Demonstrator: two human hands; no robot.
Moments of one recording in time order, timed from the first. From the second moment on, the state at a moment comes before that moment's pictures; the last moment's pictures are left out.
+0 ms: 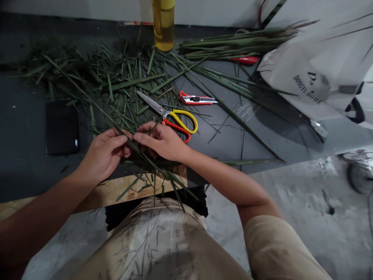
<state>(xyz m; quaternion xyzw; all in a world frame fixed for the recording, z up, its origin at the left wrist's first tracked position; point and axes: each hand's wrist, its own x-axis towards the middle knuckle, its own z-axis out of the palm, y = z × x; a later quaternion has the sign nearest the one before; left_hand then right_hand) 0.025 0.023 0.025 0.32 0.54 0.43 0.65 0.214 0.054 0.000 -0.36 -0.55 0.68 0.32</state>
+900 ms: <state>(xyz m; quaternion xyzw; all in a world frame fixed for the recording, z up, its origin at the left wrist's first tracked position) 0.027 0.009 0.016 0.48 0.50 0.38 0.61 0.214 0.048 0.007 -0.31 -0.53 0.71 0.35</state>
